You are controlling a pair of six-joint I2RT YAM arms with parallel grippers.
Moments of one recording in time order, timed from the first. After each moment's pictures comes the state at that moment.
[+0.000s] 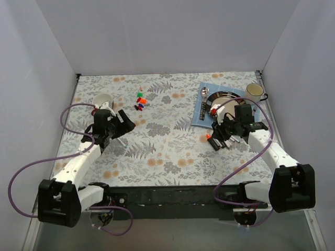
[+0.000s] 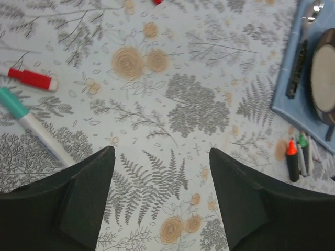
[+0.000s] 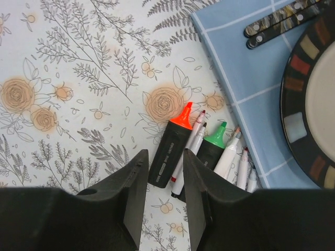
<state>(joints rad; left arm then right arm) -0.17 1.06 0.66 -0.16 0.16 -0.58 0.17 1.23 0.78 -0.46 -0.54 -0.56</state>
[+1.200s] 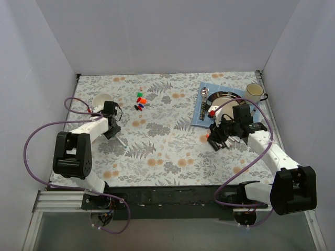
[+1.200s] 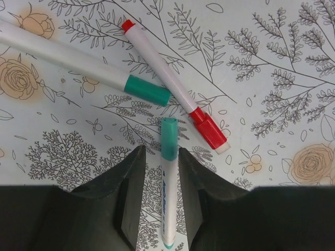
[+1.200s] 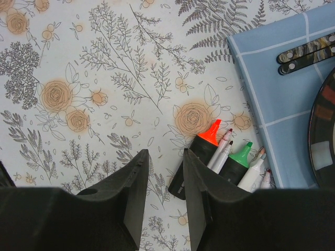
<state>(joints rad) -0.11 1.60 0.92 -0.47 -0.38 -0.81 0.21 1.21 0.78 -0.48 -0.65 -0.58</state>
